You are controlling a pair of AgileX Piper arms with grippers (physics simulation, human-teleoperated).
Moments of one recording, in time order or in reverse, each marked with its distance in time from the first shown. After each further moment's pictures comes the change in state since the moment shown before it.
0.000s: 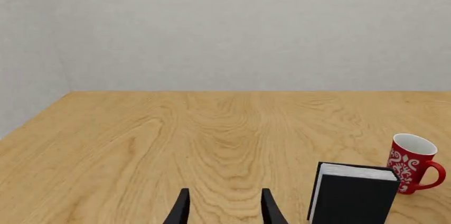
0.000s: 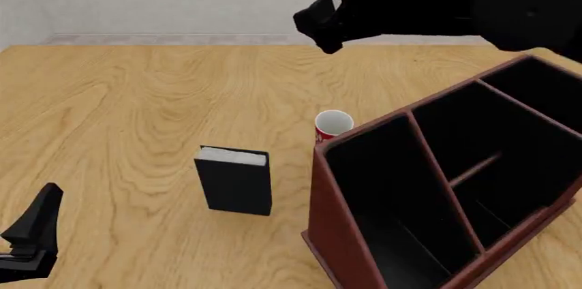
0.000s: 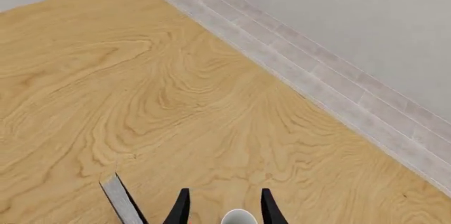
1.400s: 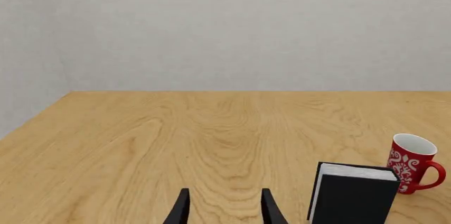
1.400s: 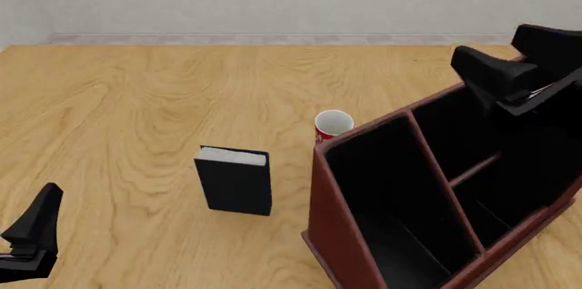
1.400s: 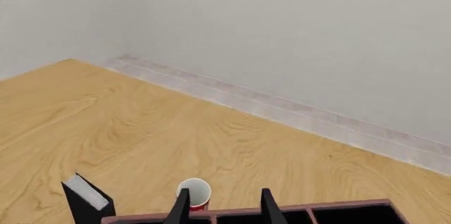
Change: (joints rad) left arm 0.000 0.000 0.000 0.000 0.000; right arm -0.238 -0.699 0.683 -0.328 0.095
